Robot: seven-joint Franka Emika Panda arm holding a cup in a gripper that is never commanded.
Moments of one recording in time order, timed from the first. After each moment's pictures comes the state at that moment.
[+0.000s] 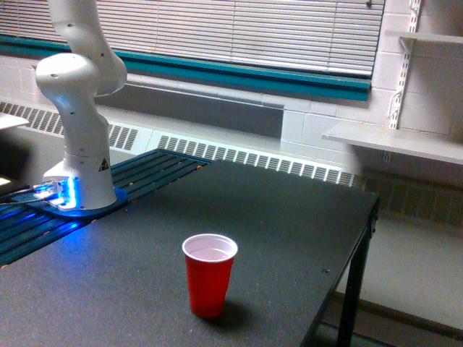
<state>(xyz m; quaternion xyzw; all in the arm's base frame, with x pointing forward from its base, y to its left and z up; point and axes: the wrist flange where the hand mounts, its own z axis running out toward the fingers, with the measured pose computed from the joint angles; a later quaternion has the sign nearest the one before) 0.543 0.125 0.720 -0.87 0.21 -0.41 0.18</state>
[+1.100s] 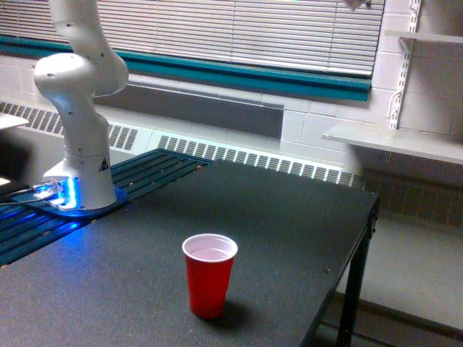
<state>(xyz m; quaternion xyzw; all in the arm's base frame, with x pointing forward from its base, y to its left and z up) 0.561 0.030 0.653 -0.86 0.30 -0.41 0.10</state>
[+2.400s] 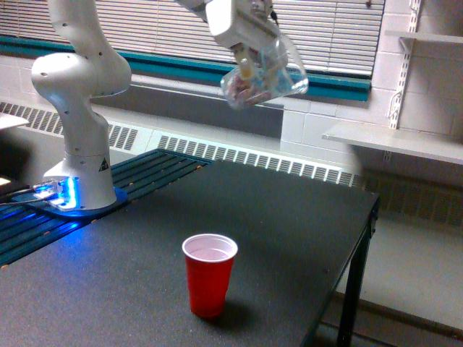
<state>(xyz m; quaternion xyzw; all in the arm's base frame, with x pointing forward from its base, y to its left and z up) 0.493 -0.136 0.498 -0.87 0.41 -0.26 -0.06</state>
